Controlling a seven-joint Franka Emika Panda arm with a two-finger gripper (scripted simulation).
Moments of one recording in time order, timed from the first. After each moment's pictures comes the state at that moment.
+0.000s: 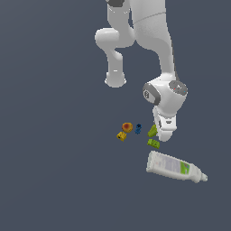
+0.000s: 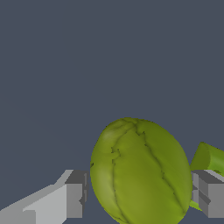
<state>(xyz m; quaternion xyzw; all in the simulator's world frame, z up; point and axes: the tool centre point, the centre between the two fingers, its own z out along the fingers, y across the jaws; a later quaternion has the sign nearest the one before) -0.048 0.231 0.049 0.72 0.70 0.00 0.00</state>
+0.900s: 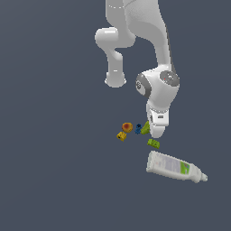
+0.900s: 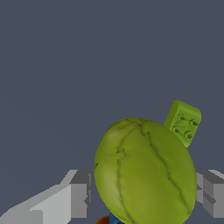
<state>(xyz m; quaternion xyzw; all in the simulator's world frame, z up) -0.045 0.183 0.091 0.72 0.70 0.00 0.00</state>
